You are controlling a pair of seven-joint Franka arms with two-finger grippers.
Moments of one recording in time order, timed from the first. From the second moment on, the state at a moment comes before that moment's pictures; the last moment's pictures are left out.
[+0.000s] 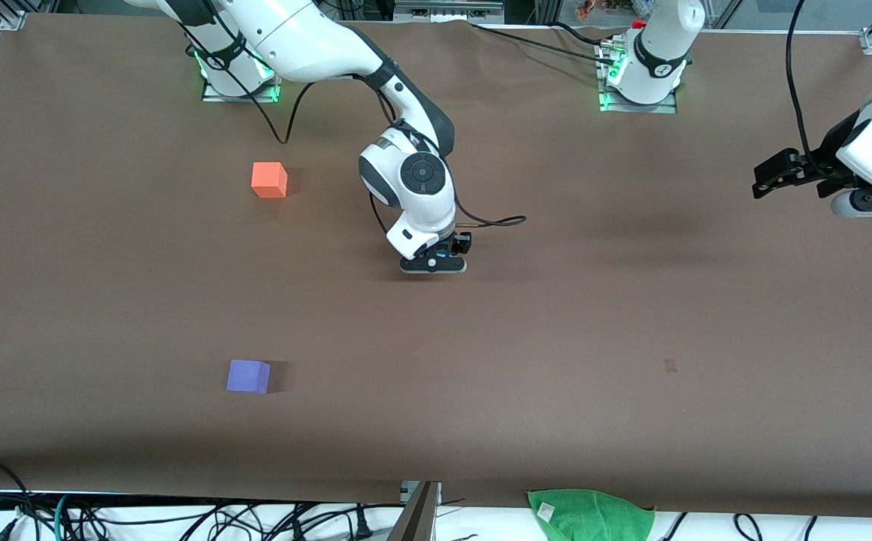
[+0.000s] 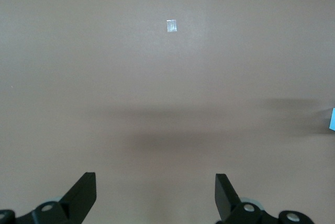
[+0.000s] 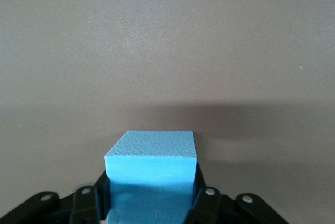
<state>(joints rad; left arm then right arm) 0.00 0.01 -0.03 -1.63 0.00 1.57 -0.07 0.75 0.81 0.07 -1.46 -0.04 2.34 0.84</state>
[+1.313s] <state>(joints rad) 0.00 0.02 -0.04 -1.63 0.00 1.57 -0.08 0.36 0.54 -0.03 -1.52 -0.02 1.90 0.19</state>
